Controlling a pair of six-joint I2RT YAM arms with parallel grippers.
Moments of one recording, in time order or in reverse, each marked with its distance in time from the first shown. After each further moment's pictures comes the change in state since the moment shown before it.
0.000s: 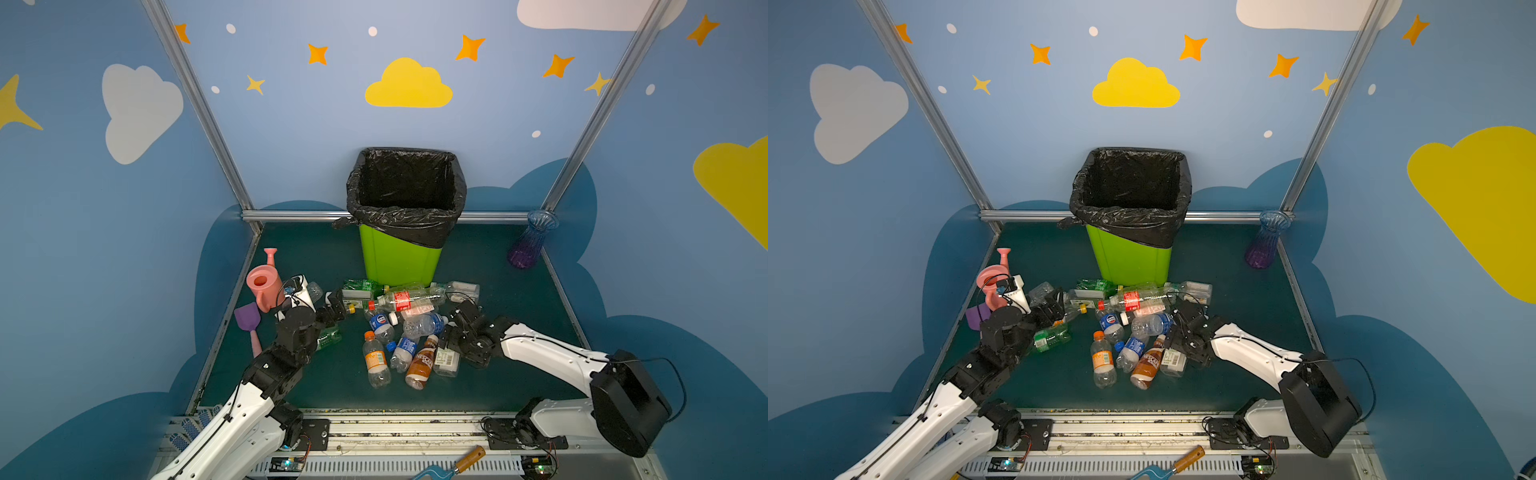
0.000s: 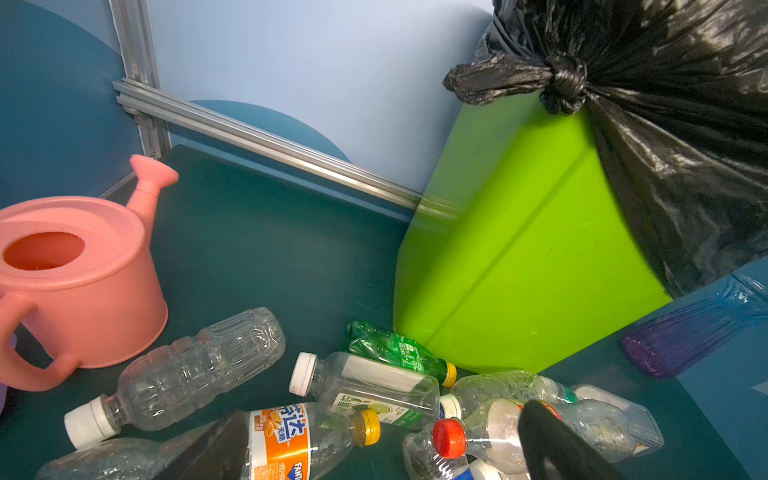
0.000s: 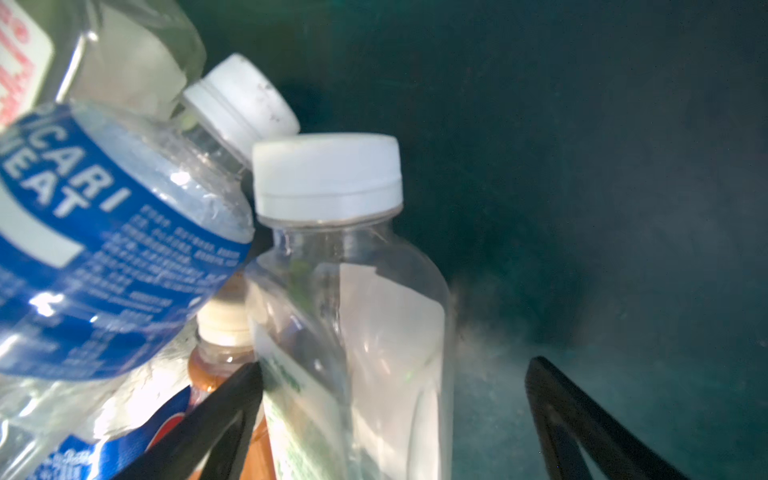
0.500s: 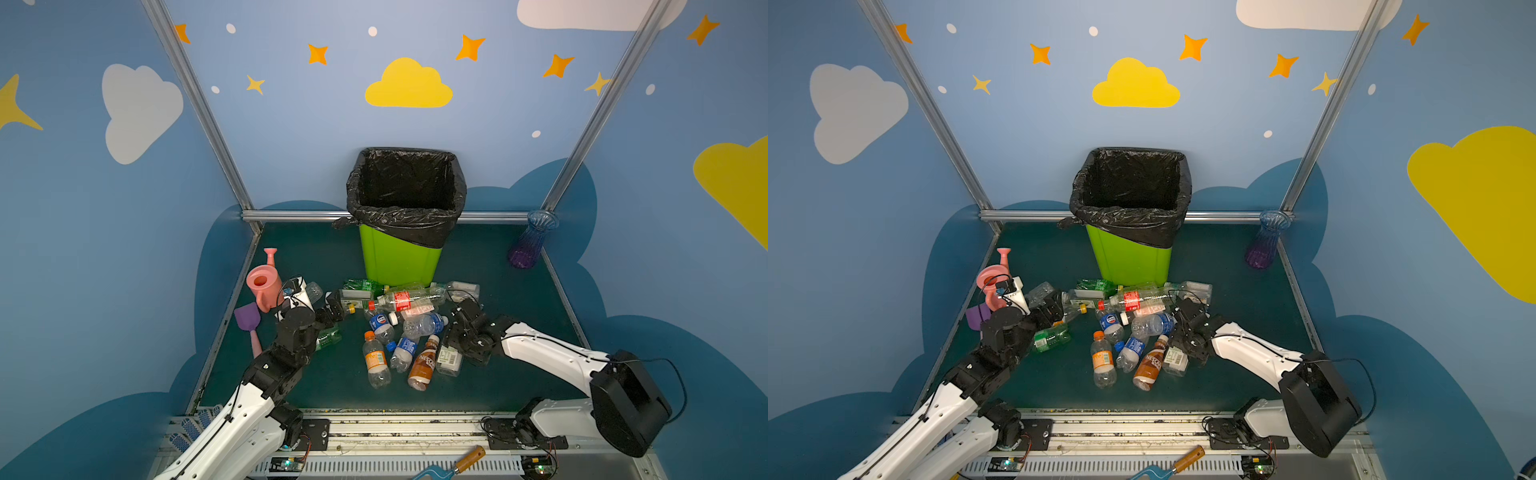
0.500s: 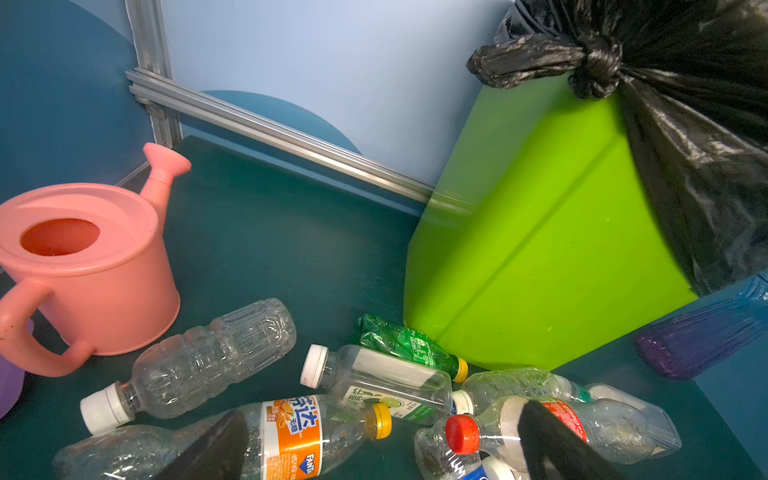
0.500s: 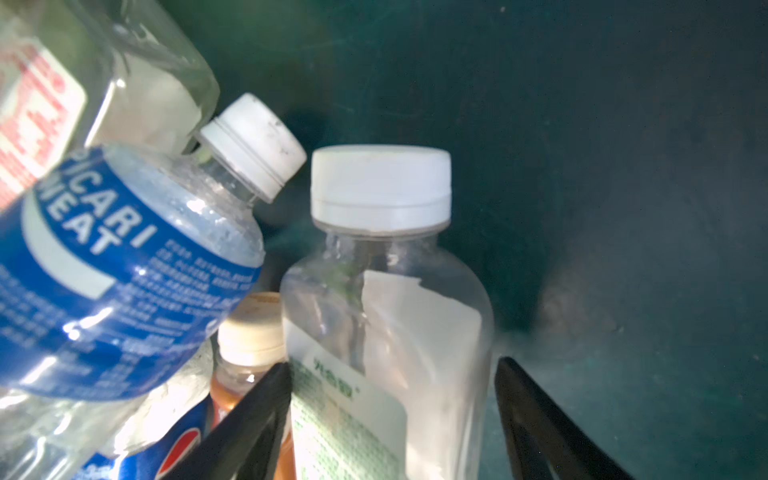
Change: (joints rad) left arm 0.018 0.003 -0.014 -0.009 0.004 -0.007; right arm -0.025 0.001 0.003 0.027 0.000 0.001
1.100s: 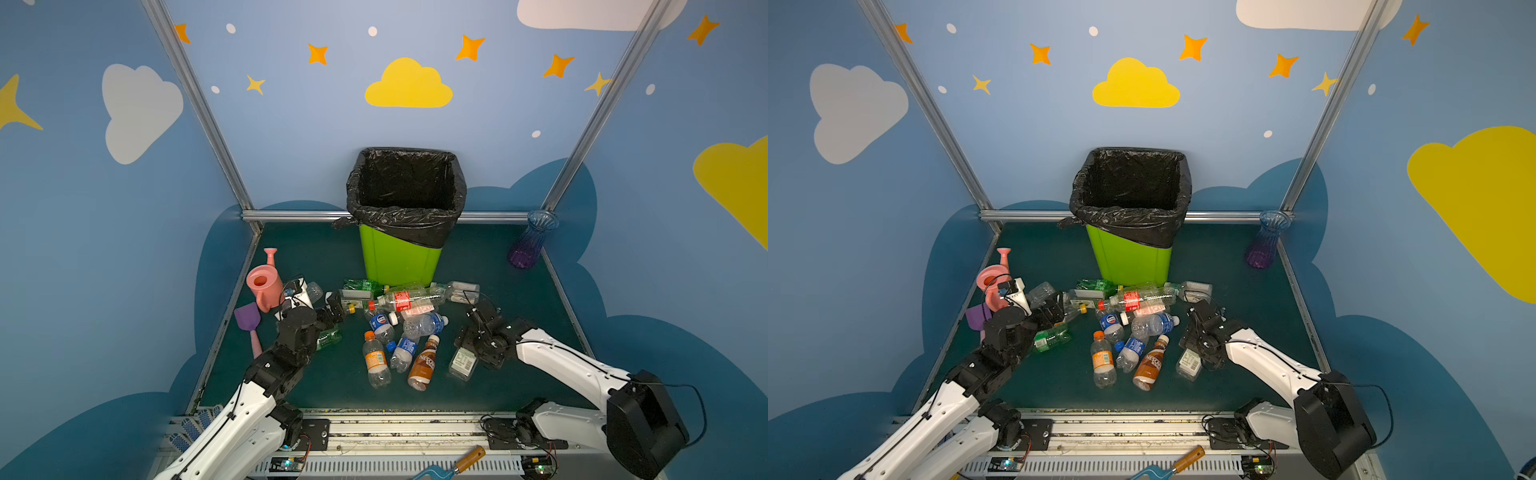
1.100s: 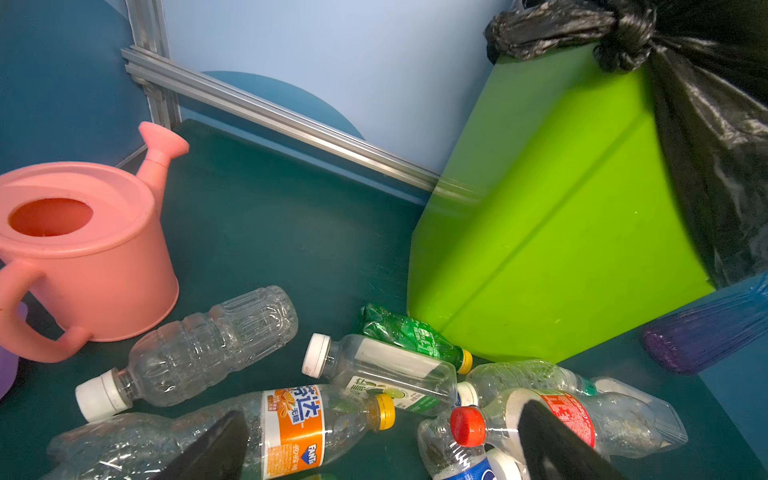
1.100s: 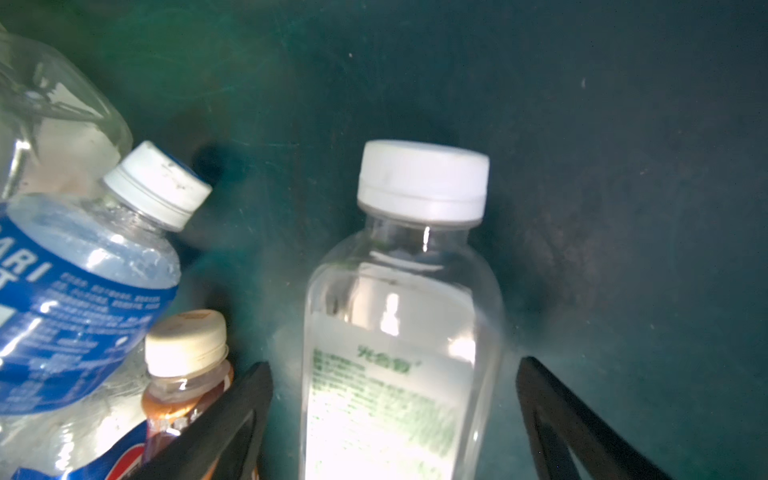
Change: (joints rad) left arm 0.008 0.013 -0.013 -0.002 0.016 -0.016; right arm -0.082 -0.119 -0.050 -0.111 0.026 -0.029
